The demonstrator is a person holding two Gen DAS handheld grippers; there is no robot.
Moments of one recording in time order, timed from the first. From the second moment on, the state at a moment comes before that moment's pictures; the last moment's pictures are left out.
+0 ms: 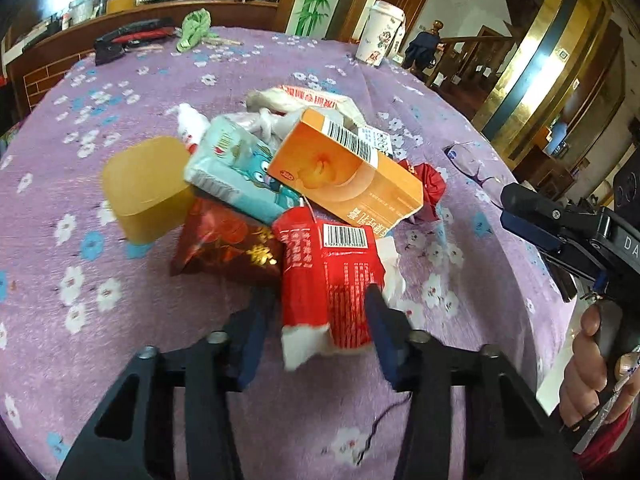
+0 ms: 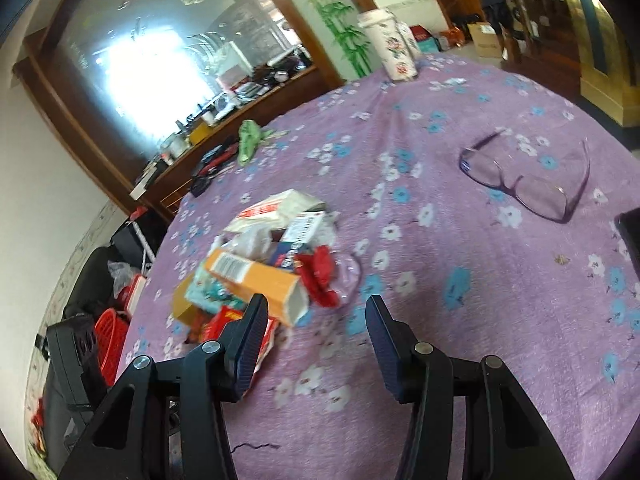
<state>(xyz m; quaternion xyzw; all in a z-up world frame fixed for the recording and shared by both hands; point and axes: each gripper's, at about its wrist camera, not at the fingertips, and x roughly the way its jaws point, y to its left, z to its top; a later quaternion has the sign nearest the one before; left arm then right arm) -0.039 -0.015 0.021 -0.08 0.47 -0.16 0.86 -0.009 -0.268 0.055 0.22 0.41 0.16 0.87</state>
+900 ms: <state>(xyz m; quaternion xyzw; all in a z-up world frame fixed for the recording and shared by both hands) -0.066 -0.011 0.015 -0.05 0.45 -0.18 0.88 0.017 -0.233 0.036 0.13 0.42 0.12 0.89</state>
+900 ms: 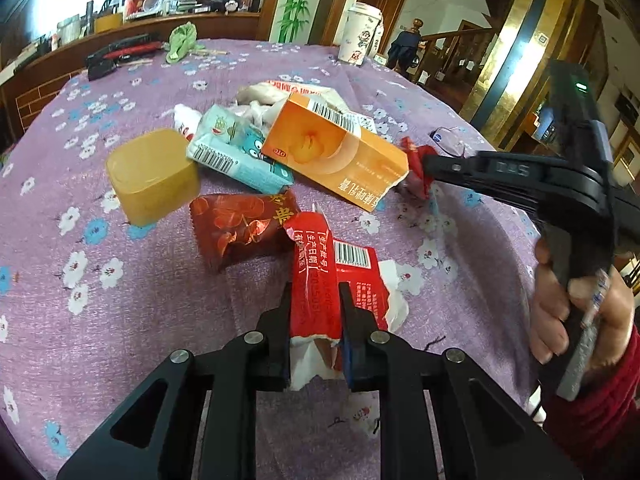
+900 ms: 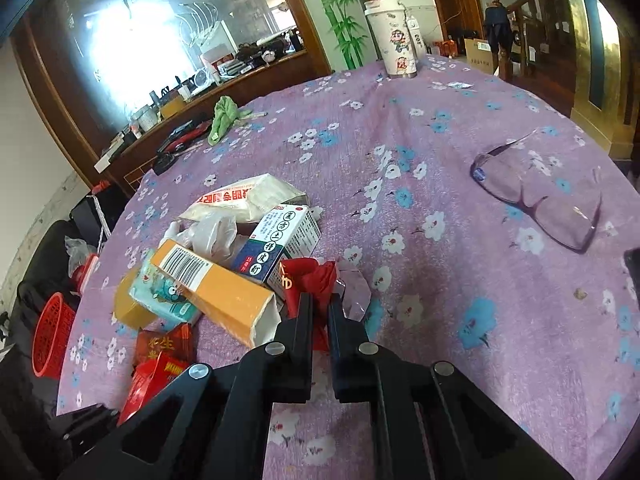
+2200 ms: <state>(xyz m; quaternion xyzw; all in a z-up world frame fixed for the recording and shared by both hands) -0.115 0.099 0.065 -0.10 0.35 -0.09 0.93 -0.051 -0.133 0.086 0.07 0.38 0.26 0.88</state>
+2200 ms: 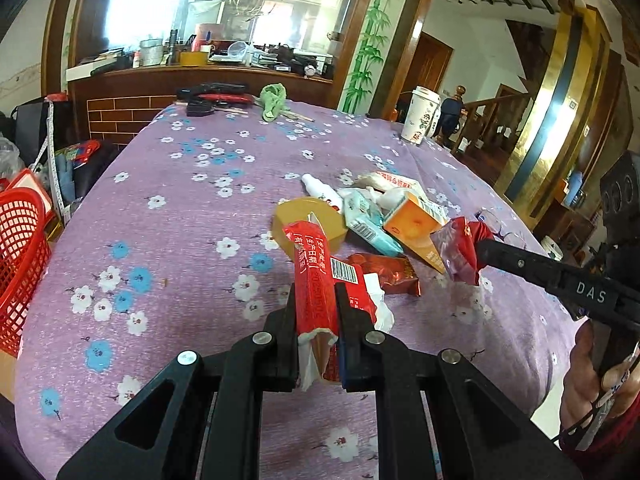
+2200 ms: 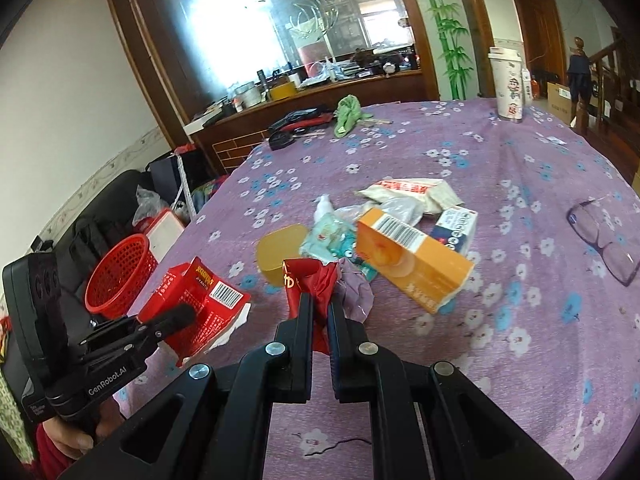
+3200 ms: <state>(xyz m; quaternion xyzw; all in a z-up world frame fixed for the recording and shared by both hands) -0.127 0.141 0.070 -0.12 0.33 -0.05 0.93 -0.056 -0.077 0.091 0.03 0.39 0.31 0.87</state>
